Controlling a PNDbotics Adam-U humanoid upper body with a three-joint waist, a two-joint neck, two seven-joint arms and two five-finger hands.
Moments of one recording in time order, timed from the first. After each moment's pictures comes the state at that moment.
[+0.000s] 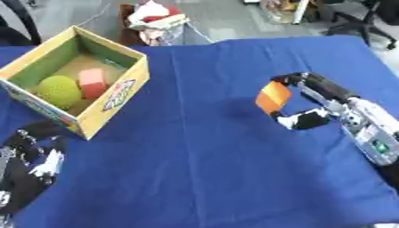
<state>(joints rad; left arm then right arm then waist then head) -0.16 0.20 -0.06 -1.77 -0.11 -0.08 -0.04 -0.65 -0.64 0.27 -1.37 0.61 -0.21 0.16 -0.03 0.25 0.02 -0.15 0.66</state>
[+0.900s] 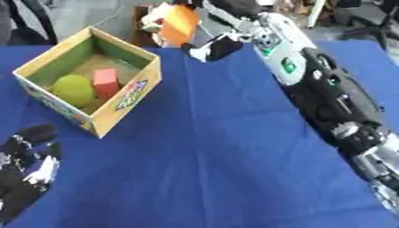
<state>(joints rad) -0.18 0.20 -0.09 -1.77 -0.10 -0.08 -0.07 -1.15 -0.28 0.26 -1.01 0.82 -0.34 0.22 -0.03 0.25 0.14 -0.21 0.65</state>
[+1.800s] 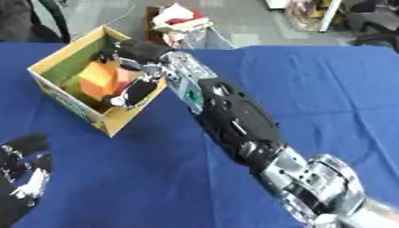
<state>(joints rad) -0.19 0.19 -0.12 -1.77 -0.09 -0.09 -0.10 -1.20 -0.03 0.19 -0.82 1.11 -0.36 0.22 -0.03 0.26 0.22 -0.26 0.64</state>
